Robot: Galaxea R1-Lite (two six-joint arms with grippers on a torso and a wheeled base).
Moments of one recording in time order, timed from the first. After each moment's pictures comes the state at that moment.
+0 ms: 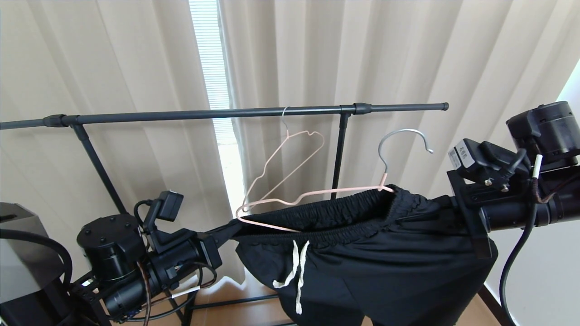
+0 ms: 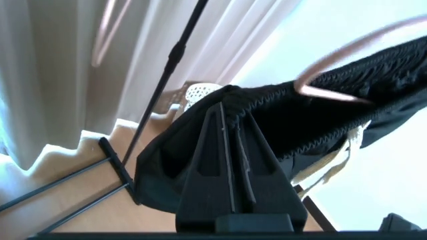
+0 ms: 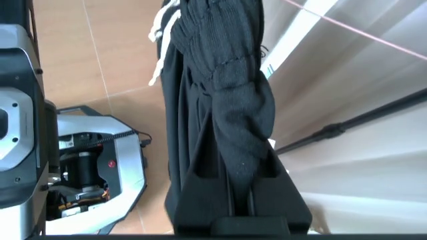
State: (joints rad) left arm -0.38 1.94 -0.24 -1.57 -0.32 -0.42; right arm 0.25 1.56 -1.06 0.31 0.72 -0.78
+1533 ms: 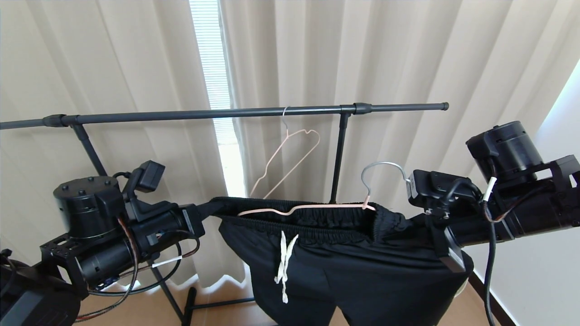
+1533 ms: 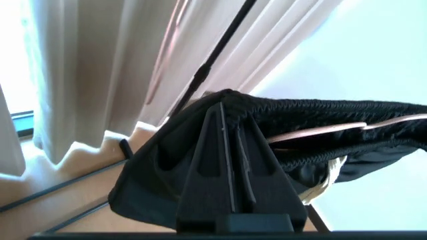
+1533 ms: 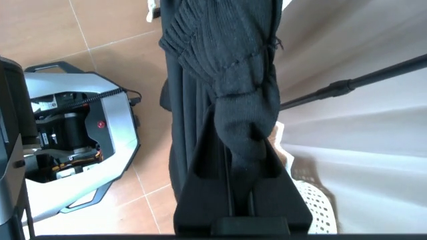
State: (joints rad) left arm -0.28 1.73 -0.44 -1.08 -0.30 -0.39; right arm 0.36 1.62 -1.04 0.30 0.46 -0.78
